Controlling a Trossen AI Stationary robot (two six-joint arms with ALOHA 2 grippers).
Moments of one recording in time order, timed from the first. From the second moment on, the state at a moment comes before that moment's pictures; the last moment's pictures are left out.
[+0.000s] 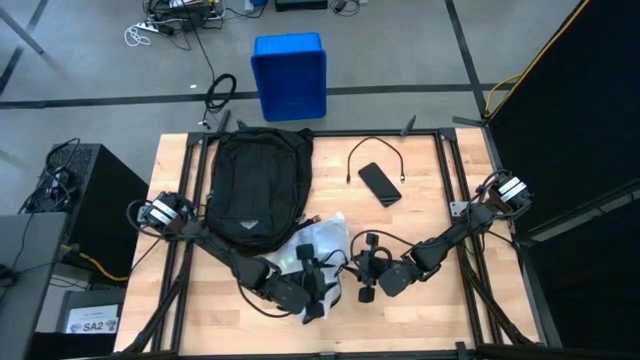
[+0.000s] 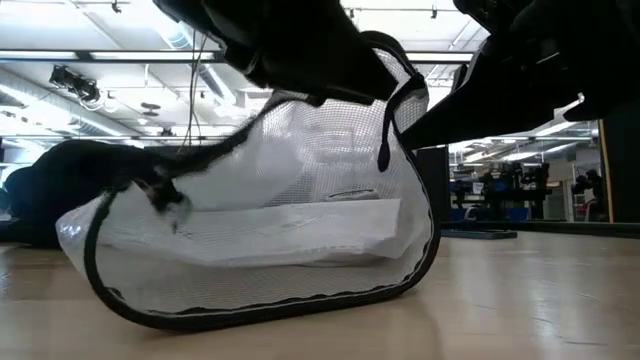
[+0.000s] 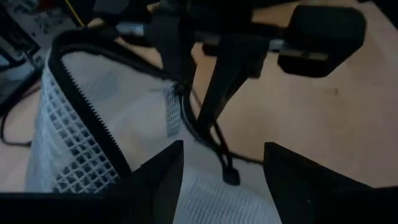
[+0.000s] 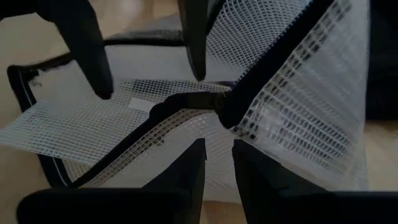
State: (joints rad) left arm -0.54 1.90 1.17 0.13 -0.74 -0.19; right arm 0.59 1.72 0.75 0.36 0.74 0.22
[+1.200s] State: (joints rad) left arm -0.49 2.00 1.17 0.19 -0.59 -0.19; right arm 0.60 1.72 0.75 0.37 0.74 0.19
